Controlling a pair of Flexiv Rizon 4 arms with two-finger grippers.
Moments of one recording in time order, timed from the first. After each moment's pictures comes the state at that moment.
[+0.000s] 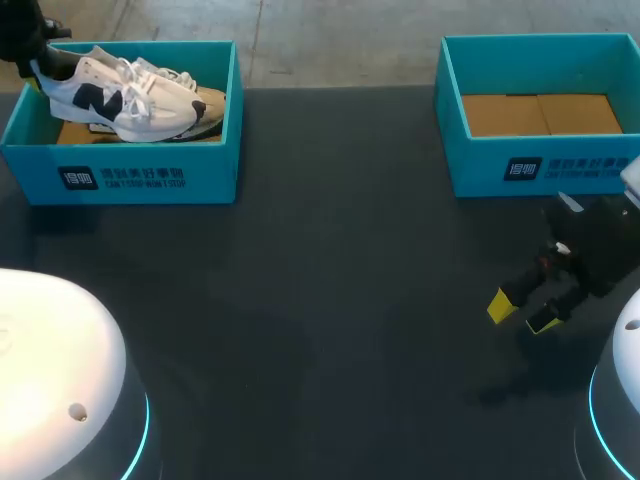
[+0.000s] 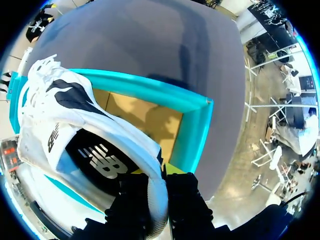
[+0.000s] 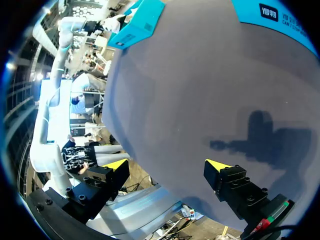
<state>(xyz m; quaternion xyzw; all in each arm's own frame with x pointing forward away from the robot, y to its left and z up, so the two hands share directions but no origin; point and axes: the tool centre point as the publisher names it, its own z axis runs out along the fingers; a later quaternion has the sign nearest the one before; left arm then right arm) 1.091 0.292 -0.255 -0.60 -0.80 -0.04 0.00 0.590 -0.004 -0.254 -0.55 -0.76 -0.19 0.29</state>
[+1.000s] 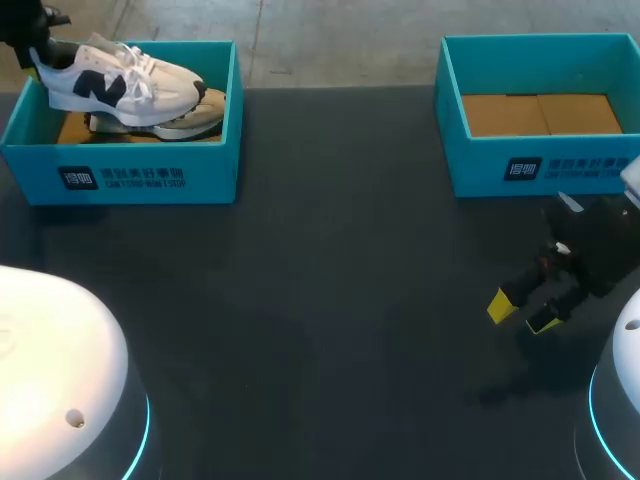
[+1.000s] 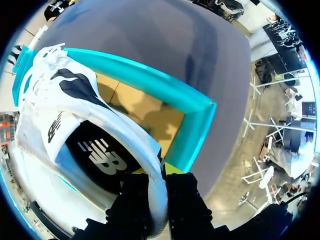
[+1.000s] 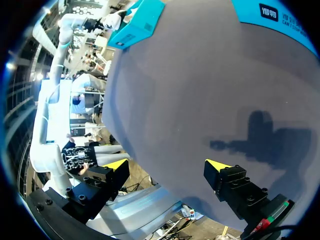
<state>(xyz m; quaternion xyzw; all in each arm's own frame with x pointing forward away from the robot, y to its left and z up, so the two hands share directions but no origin) 1.104 0.298 -0.244 -0.53 -0.84 -0.04 0.02 0.590 -0.004 -0.254 -0.55 -0.76 -0.19 0.29</state>
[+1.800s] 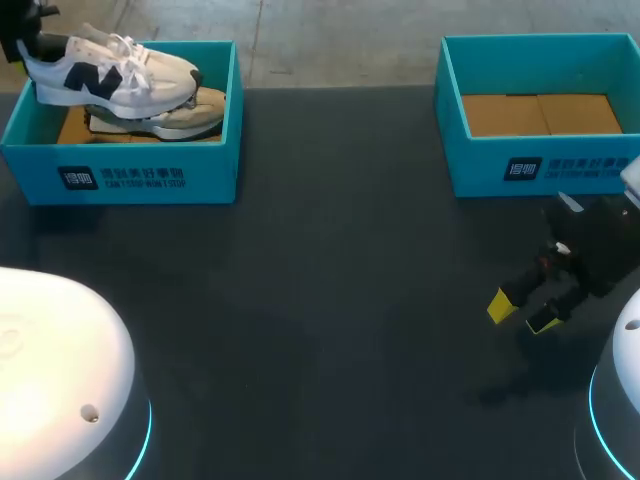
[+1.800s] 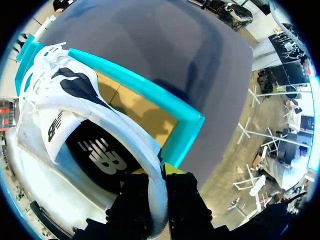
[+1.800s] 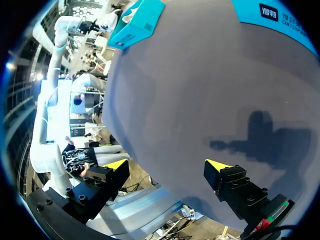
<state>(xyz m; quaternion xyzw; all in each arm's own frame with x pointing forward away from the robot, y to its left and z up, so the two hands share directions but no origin) 1.080 0.302 -0.217 -0.50 -0.87 -0.05 0.02 0.590 -0.004 -0.254 -0.55 -0.76 -0.19 0.29</state>
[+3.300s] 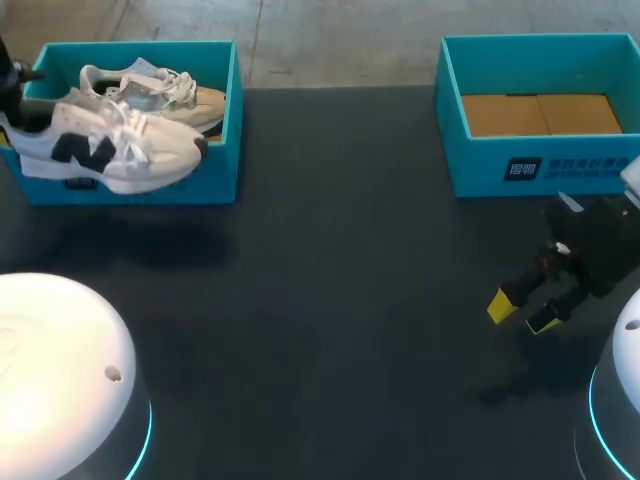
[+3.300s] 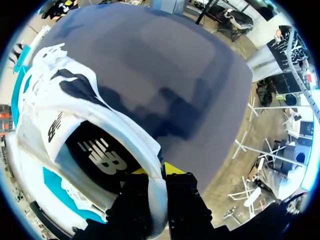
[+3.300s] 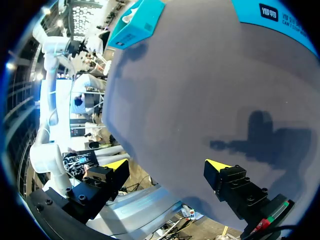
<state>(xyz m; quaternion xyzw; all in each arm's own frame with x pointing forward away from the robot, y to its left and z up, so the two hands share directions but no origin) 0.902 0.274 -0.217 -0.50 -0.87 -0.03 0.03 0.590 -0.004 -0.254 -0.55 -0.76 -0.19 0.29</state>
